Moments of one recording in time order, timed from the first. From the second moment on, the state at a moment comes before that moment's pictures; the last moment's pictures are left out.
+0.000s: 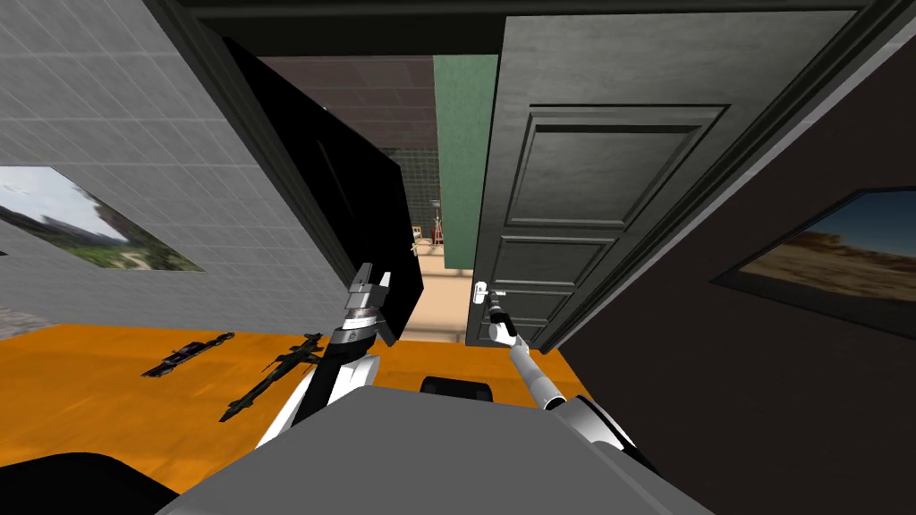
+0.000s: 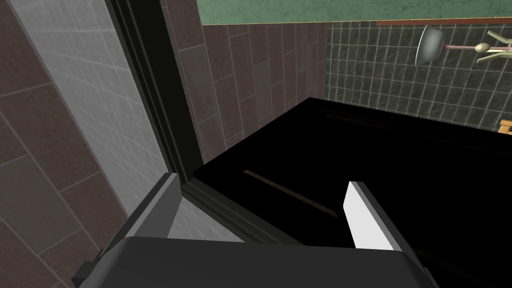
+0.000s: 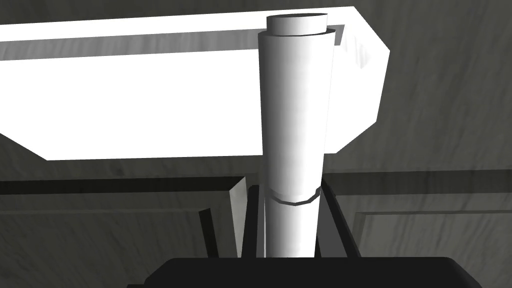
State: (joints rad) arm -0.31 -0.18 0.26 -0.95 -0.69 -0.41 0.38
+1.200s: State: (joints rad) arm -0.32 -0.19 0.19 -0.91 -0.69 -0.41 0.38
